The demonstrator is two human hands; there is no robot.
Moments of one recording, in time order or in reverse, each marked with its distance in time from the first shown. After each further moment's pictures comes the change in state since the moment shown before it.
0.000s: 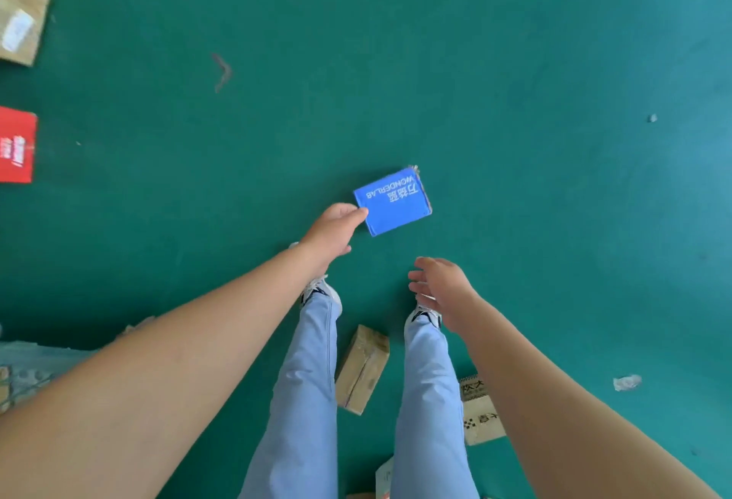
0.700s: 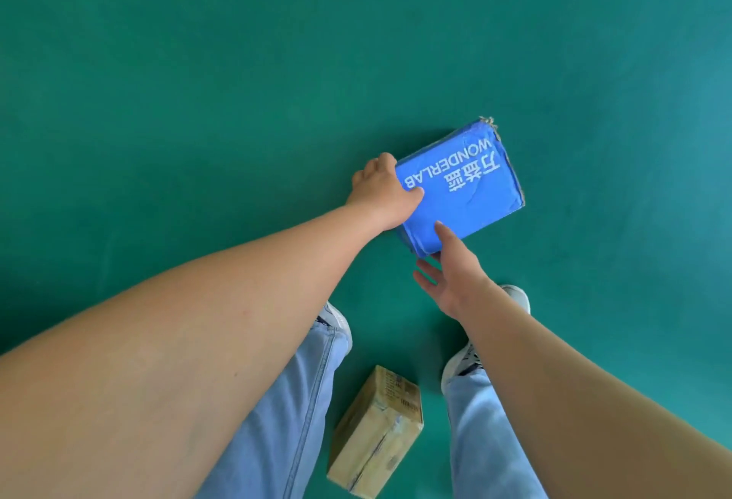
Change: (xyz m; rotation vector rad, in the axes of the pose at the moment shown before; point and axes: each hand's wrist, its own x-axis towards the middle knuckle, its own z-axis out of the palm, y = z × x) left_hand 0.339 -0.111 0.046 0.619 0.065 0.130; right_hand 0.329 0.027 0.129 0.319 -0.009 0.125
